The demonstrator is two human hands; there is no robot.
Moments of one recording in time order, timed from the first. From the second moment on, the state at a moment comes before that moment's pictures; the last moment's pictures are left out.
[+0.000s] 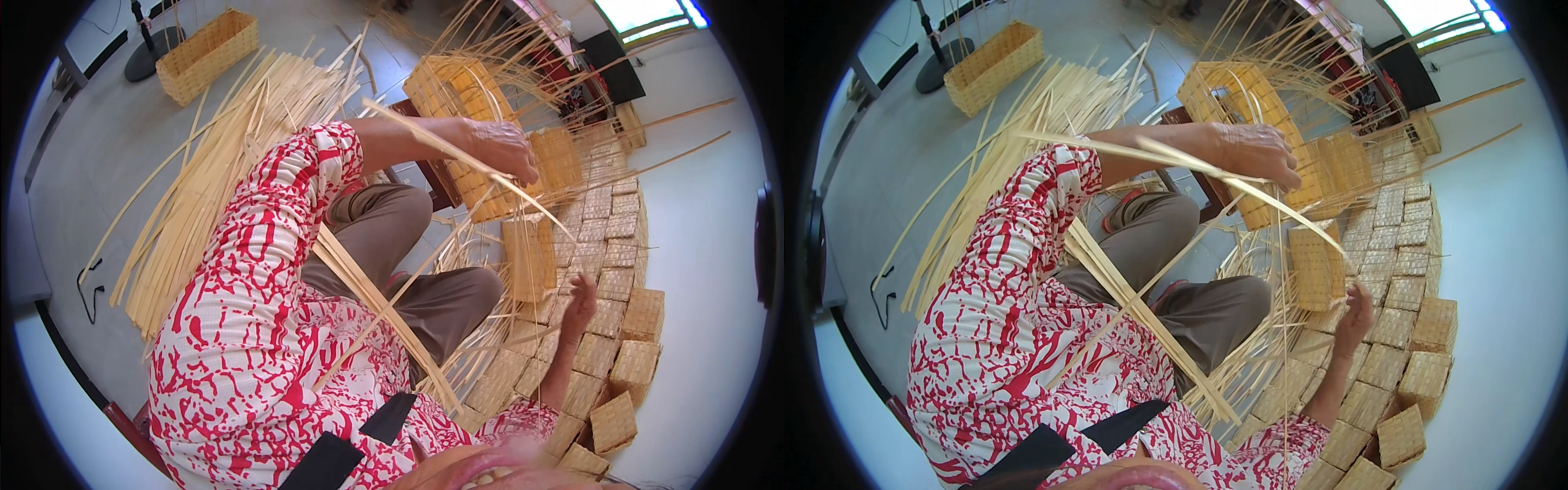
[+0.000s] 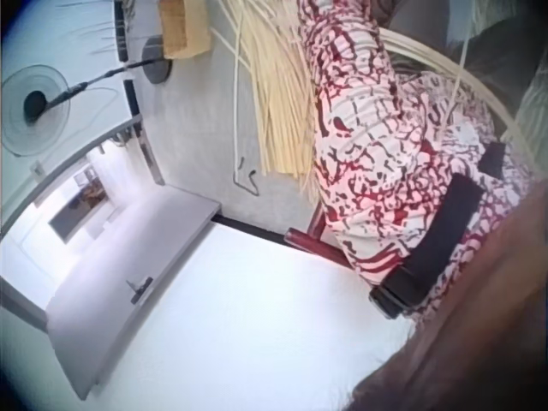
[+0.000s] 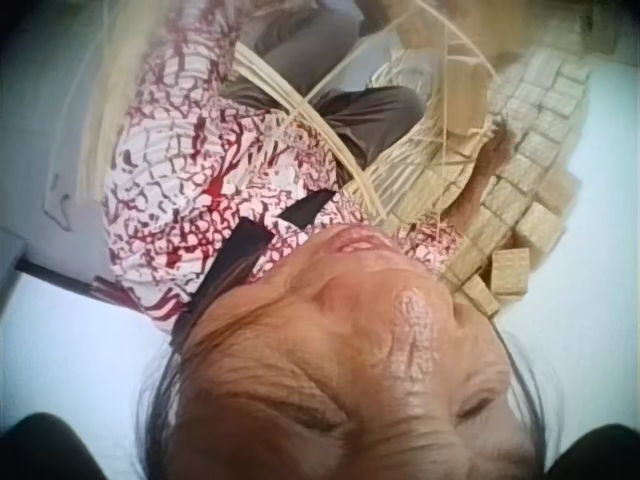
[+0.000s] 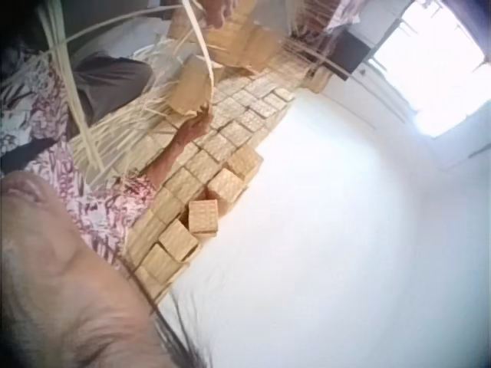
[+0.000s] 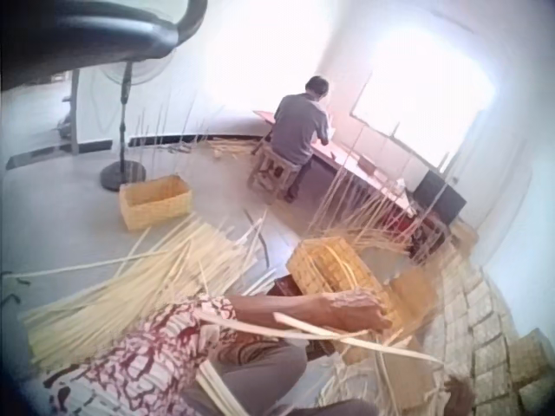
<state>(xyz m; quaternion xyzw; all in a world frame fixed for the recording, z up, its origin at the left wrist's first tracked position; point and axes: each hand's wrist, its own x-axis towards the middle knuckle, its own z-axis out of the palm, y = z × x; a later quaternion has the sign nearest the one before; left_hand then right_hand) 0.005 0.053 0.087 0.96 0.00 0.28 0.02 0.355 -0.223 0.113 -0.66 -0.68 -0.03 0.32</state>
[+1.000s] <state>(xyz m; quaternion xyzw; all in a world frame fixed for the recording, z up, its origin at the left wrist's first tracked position) 0.014 0.054 0.099 0.96 0.05 0.18 0.19 0.332 -0.123 0.039 -0.69 -0.71 0.08 0.13</state>
